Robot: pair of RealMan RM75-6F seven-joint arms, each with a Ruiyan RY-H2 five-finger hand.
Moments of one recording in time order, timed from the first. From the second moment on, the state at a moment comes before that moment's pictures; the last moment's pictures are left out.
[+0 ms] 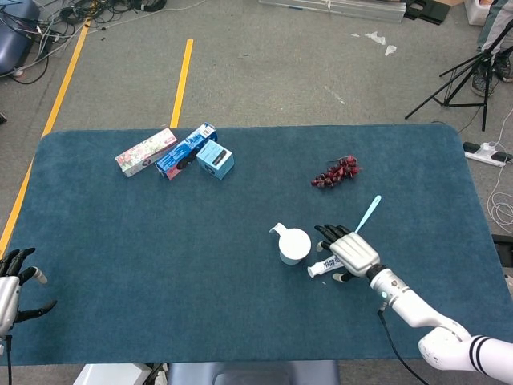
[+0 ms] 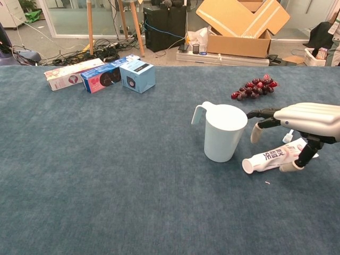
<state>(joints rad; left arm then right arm) -0.07 -1.04 -0.04 -1.69 1.37 1.42 0.09 0.60 -1.37 0.02 -1.38 -1.51 0.84 -0.06</state>
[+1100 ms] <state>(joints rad) -0.07 -1.03 -0.04 -1.70 1.36 1.41 0.09 0.63 -1.40 0.00 -1.35 -1.45 0.80 -0.03</state>
